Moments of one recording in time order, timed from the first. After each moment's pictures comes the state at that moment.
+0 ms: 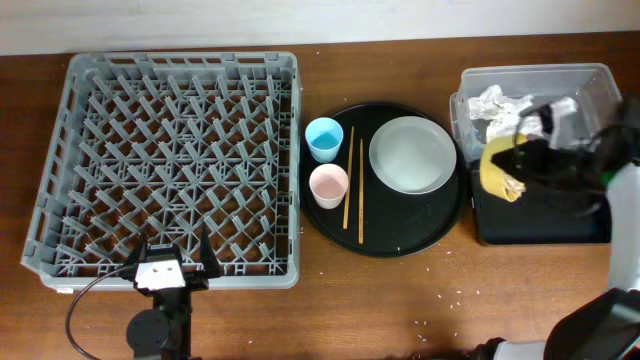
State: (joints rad) left arm 0.09 0.01 0.01 -0.08 0.00 0.02; right arm -0.51 1.57 1.32 -1.08 -0.90 -0.26
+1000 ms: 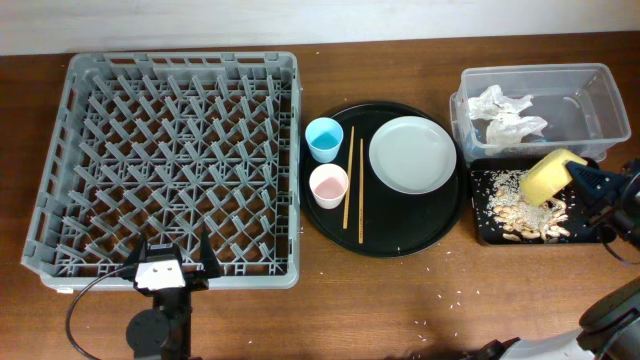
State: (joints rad) left arm 0.09 0.01 0.01 -0.08 0.00 0.02; right arm -0.95 1.75 1.11 -0.77 -1.52 0.13
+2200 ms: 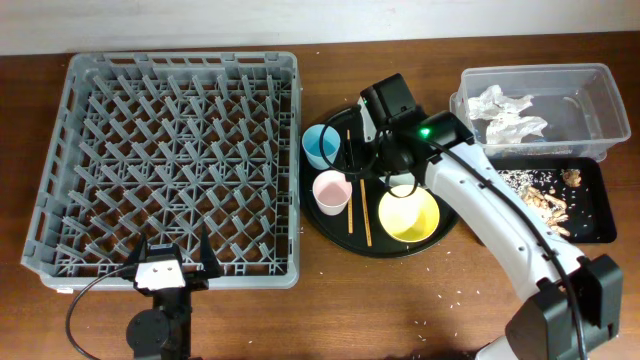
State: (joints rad) left arm 0.09 0.01 0.01 -0.08 0.00 0.02; right arm 0.44 1.71 1.51 -0.92 -0.14 0.32
